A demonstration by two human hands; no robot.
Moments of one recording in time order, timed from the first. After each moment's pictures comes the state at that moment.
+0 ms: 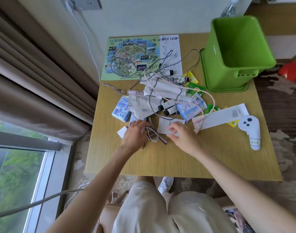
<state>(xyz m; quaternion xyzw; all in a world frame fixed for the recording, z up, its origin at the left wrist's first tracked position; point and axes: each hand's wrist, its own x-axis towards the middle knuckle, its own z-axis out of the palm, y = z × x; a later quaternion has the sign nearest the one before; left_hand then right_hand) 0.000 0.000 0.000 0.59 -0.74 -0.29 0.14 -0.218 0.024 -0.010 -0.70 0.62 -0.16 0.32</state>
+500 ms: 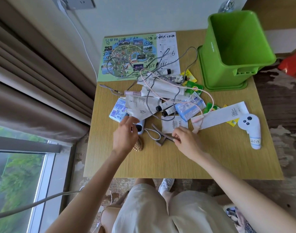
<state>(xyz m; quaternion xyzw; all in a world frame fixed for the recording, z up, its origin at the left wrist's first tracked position) 0.010 -0.008 0.008 0.66 -0.69 -0.21 0.20 -0.230 0.033 -0.024 -0.73 0.64 -0.09 0.22</state>
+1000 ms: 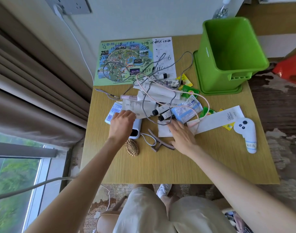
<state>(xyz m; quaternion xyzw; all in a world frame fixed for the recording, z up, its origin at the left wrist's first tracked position) 0.010 -0.057 0.009 0.58 -0.81 -0.06 0.10 -0.232 -0.001 -0.038 -0.76 0.62 0.04 0.18</state>
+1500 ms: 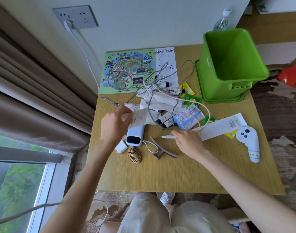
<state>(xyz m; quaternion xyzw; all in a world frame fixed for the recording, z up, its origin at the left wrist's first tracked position) 0.015 -0.064 0.079 0.62 -0.73 -0.13 0.26 -0.249 -0.008 -0.004 -0.79 0.59 -0.04 0.15</state>
